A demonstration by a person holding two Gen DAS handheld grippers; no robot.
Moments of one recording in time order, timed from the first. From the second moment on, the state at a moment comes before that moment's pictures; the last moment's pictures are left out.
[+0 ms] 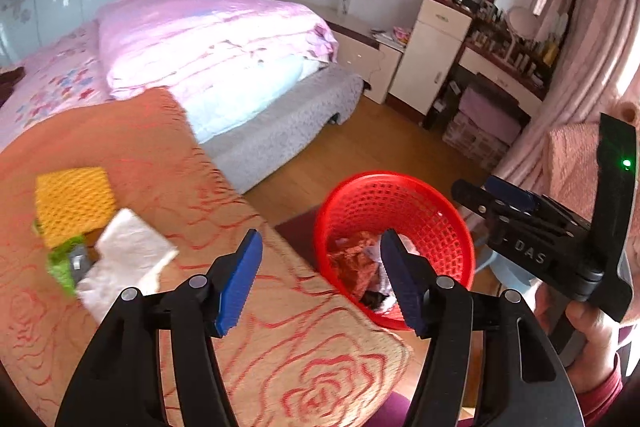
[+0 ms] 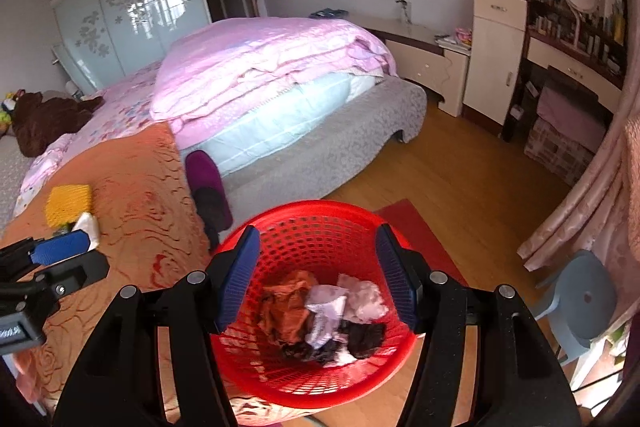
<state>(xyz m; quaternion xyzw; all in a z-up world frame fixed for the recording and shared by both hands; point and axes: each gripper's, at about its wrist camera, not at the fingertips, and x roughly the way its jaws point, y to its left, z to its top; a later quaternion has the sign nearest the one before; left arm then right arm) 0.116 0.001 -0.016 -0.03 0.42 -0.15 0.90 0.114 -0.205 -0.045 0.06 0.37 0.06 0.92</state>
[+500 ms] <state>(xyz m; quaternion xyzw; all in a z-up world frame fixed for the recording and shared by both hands) 0.102 0.097 0.001 -0.08 0.40 -0.09 0.91 0.099 -0.118 -0.019 0.02 0.36 0.14 0.92</state>
